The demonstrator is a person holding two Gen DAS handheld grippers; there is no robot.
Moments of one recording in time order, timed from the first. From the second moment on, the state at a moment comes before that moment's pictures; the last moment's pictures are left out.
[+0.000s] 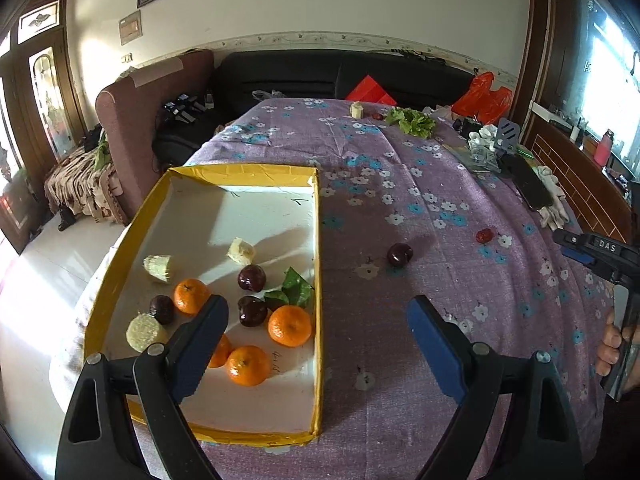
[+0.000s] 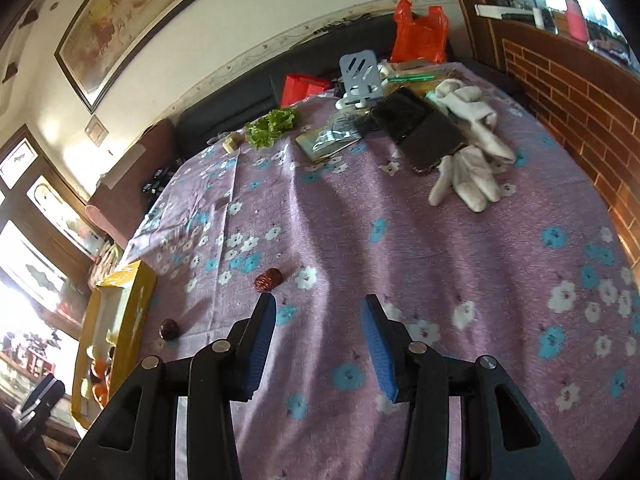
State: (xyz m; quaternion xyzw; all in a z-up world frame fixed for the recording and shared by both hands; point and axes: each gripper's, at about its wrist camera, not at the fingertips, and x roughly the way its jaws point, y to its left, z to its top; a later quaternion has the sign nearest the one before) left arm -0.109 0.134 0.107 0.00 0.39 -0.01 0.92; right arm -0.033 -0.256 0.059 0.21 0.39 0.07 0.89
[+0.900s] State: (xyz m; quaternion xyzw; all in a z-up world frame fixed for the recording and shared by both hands) left arm -0.001 0.064 0.055 0.06 0.46 -0.08 0.88; right arm 0.055 -0.166 0.007 0.10 0.42 0.05 0.90
